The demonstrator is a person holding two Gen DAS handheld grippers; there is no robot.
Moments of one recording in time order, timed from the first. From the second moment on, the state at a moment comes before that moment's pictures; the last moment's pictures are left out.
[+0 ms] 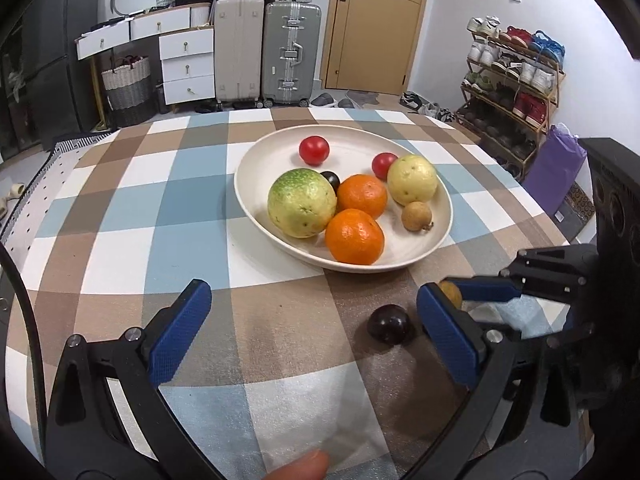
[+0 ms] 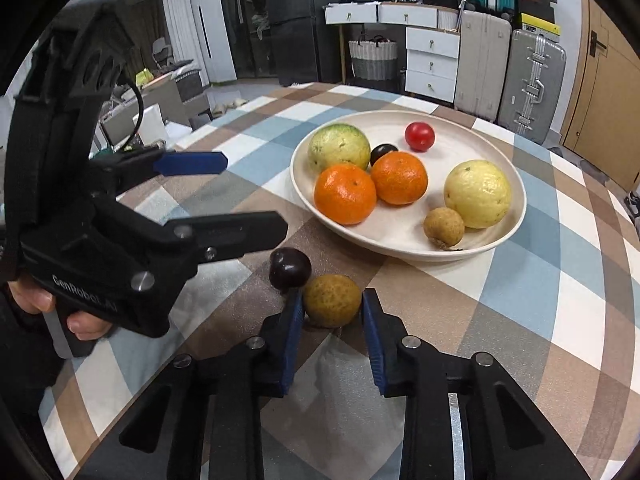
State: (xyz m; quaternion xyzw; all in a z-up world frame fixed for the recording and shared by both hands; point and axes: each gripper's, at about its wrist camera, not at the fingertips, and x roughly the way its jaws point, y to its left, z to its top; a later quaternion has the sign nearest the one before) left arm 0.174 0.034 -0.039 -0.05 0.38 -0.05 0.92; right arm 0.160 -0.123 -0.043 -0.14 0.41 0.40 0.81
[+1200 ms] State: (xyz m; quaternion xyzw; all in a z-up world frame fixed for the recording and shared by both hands) left arm 0.174 0.001 -0.055 -0.01 0.43 -0.15 0.89; right arm 0.179 -0.160 -0.033 -0.06 0.40 0.36 0.84
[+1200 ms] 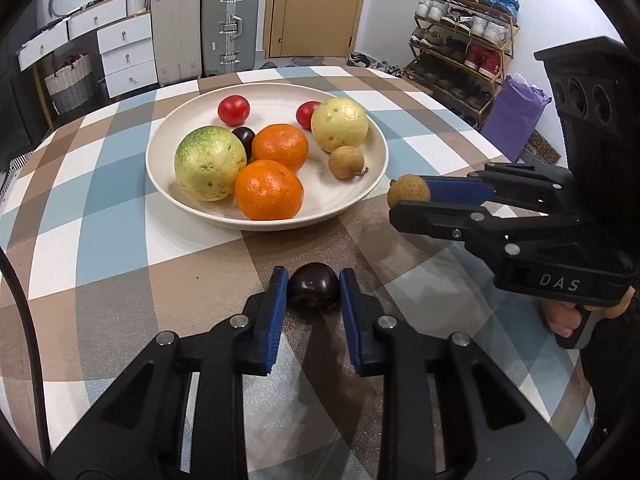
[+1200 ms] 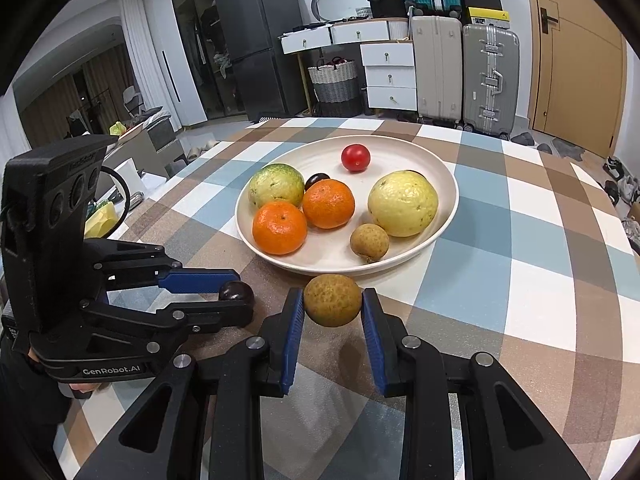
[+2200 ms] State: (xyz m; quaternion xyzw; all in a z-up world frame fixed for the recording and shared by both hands) left arm 0.162 0.021 -0.019 -0.08 0.35 -0.14 0.92; right arm 0.182 -0.169 -0.022 -0.04 0.36 0.34 0.87
